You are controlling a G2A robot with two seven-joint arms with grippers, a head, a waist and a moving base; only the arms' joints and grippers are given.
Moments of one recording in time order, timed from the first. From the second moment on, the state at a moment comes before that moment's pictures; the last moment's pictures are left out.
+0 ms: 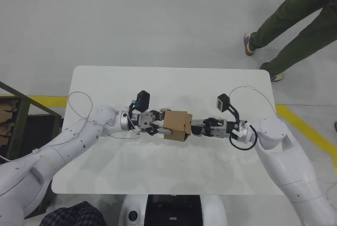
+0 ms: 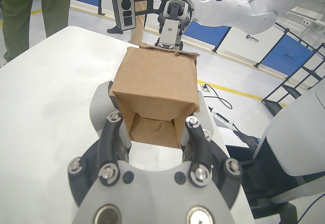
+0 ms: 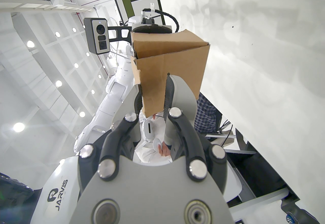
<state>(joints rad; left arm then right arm) 0.65 -0.90 -0.32 -1.15 0.90 -1.01 0.55 -1.14 -1.07 1.14 -1.54 0.43 0.17 1.05</state>
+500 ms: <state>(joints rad) 0.71 -0.89 -0.42 -1.18 0.87 -0.97 0.42 -1.19 -1.07 1.16 -1.59 0.41 0.15 0.98</state>
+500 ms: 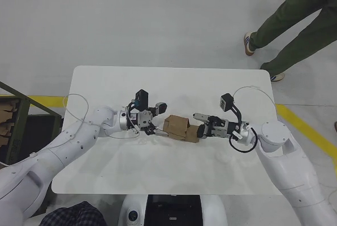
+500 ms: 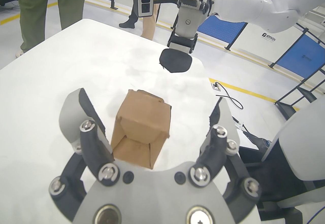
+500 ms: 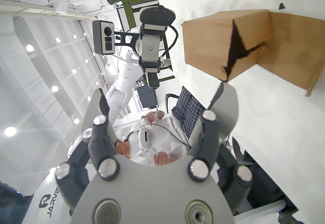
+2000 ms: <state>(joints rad) 0.79 -0.96 -0.62 -1.08 0.84 -0.73 0.13 -1.07 -1.13 1.02 -1.17 0.50 -0.02 0.94</state>
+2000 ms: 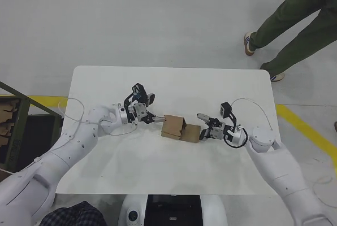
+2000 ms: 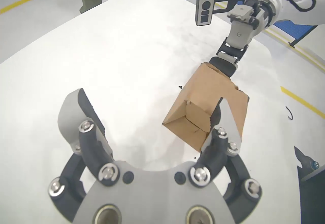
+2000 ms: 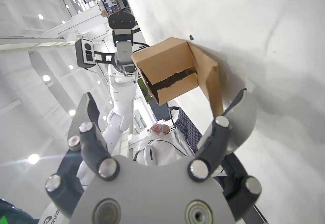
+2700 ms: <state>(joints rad) 0.80 -1.00 -0.68 -1.04 0.84 -0.71 0.09 -1.02 -1.16 0.99 -1.09 0.54 -0.05 1.00</state>
